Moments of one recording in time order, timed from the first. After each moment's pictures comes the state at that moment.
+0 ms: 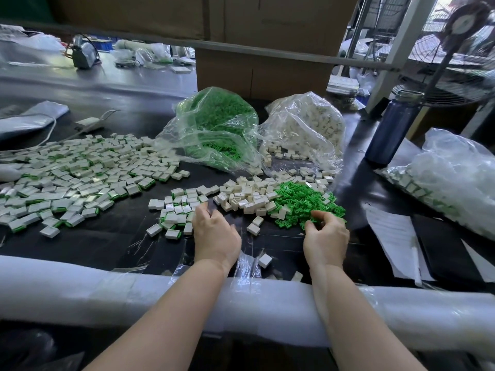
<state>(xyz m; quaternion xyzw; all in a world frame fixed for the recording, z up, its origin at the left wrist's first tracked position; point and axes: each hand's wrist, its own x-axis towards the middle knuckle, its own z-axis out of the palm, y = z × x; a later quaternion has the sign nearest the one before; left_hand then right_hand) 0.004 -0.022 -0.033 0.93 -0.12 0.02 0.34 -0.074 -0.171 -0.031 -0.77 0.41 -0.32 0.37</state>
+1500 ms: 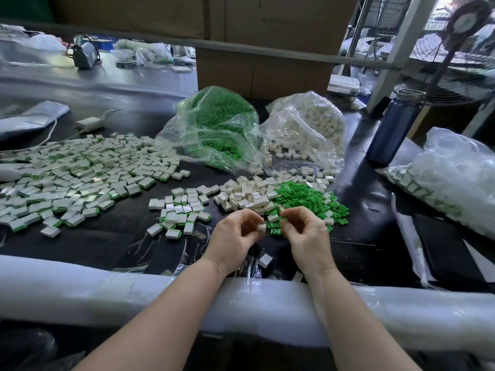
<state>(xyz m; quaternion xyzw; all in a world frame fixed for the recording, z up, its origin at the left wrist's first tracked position) -0.005 -0.022 -0.029 0.78 -0.30 -0.08 0.54 -0.074 -0.153 -0.027 -0.78 0.18 -0.29 0.52</state>
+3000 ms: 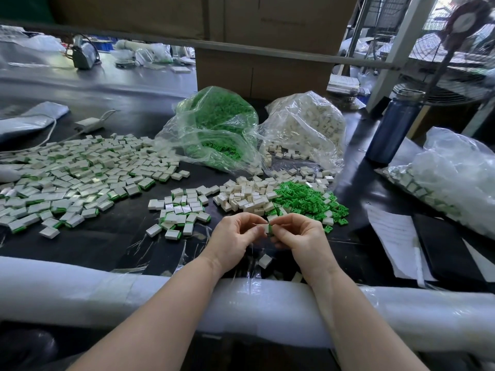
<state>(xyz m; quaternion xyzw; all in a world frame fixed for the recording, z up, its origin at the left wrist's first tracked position) -0.001 -0.022 -0.030 0.71 -0.27 -0.19 0.63 -0.078 -0.152 -0.026 -0.70 0.14 -0.19 0.68</state>
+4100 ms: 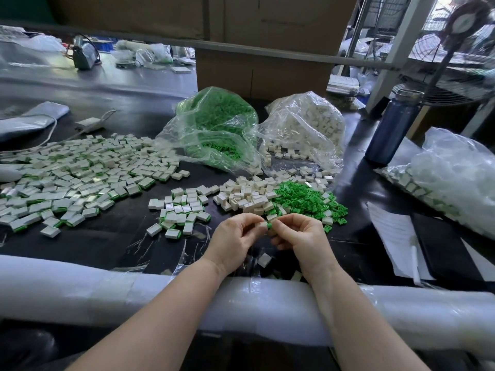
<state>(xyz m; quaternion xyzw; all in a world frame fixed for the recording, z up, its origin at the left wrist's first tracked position) -0.002 -0.024 -0.033 0.77 -0.32 -0.08 0.54 -0.079 -0.152 -0.022 -0.68 0.16 -0.18 0.69</state>
